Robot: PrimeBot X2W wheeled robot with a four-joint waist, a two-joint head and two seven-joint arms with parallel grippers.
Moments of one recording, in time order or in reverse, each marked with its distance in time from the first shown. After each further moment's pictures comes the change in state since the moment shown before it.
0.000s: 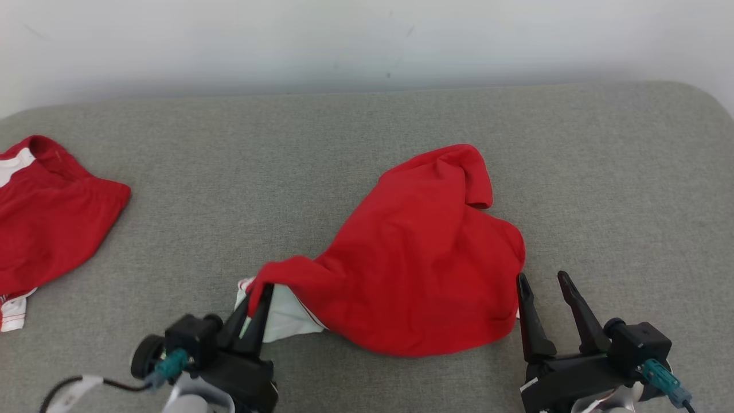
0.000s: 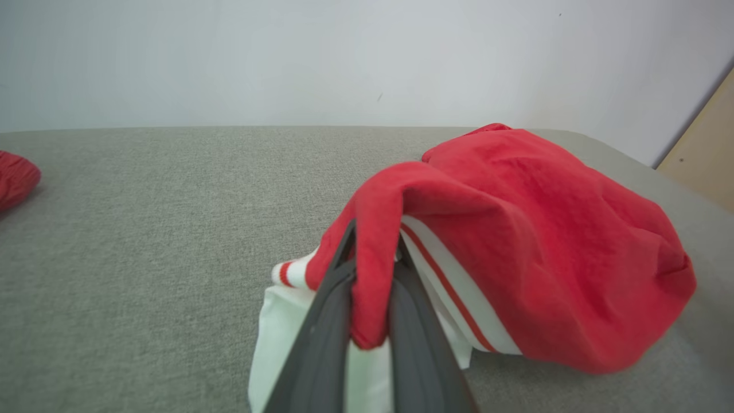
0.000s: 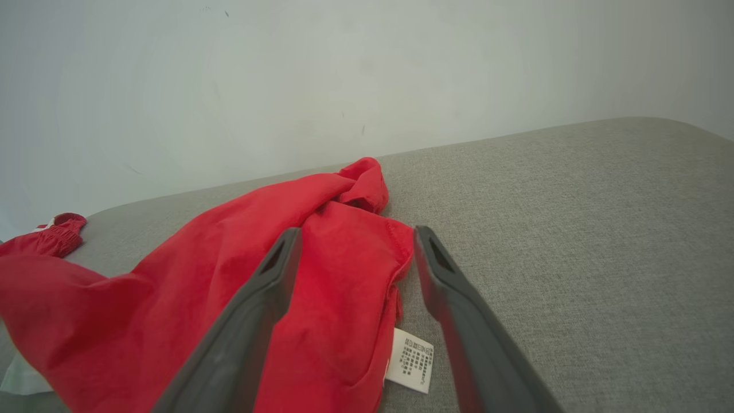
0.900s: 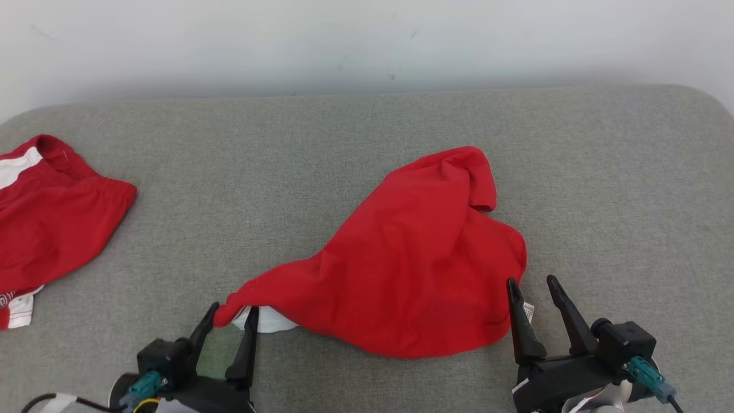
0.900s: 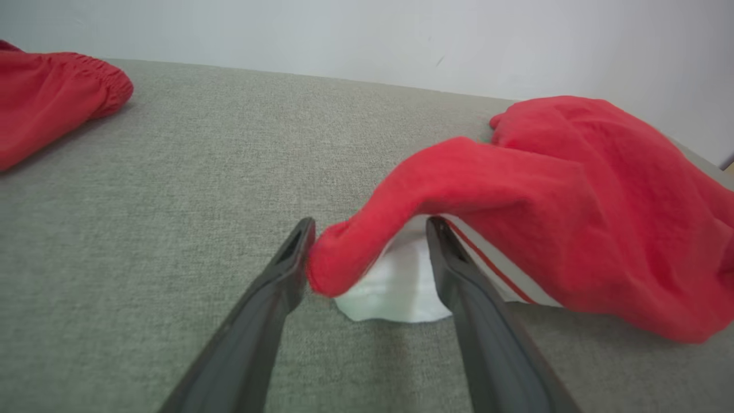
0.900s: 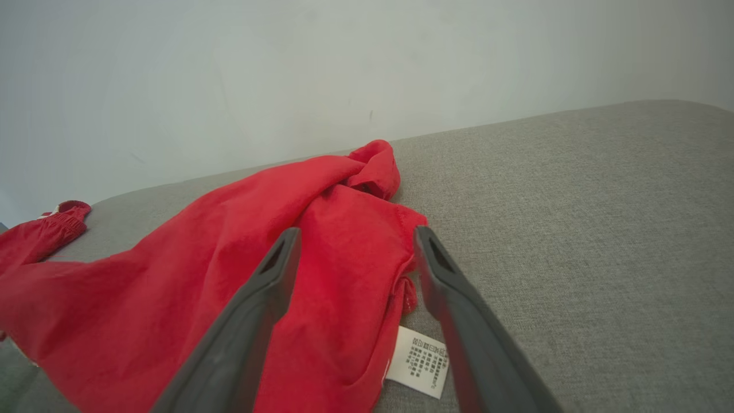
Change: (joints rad) left arm -0.011 0.012 0.086 0.126 -0.020 -0.008 0.000; right arm -0.048 -0.002 0.030 0.101 0.012 0.000 -0.028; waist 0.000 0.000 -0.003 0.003
